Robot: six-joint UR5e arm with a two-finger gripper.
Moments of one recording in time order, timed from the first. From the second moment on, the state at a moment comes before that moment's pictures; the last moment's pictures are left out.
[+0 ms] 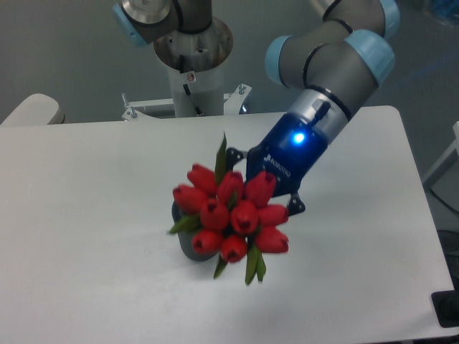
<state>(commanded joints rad) 2.66 -1.84 -1.60 -0.76 0.24 0.85</state>
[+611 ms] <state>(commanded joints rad) 2.65 -1.73 -1.76 -0.75 0.22 0.98</state>
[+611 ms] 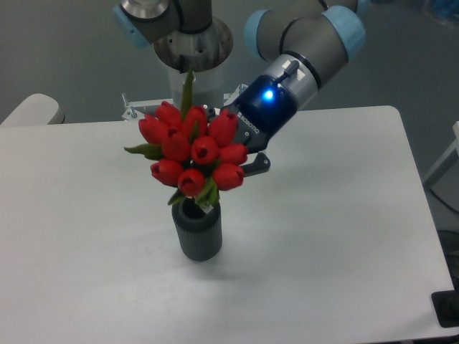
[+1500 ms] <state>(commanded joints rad) 2.65 -1.73 -1.89 -0.75 0.22 1.17</state>
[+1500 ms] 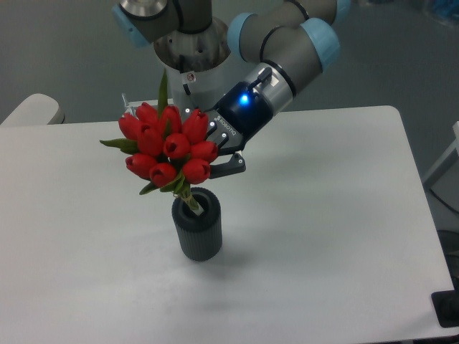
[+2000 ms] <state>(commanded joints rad) 2.66 -1.74 -1.95 -0.75 0.22 1.27</state>
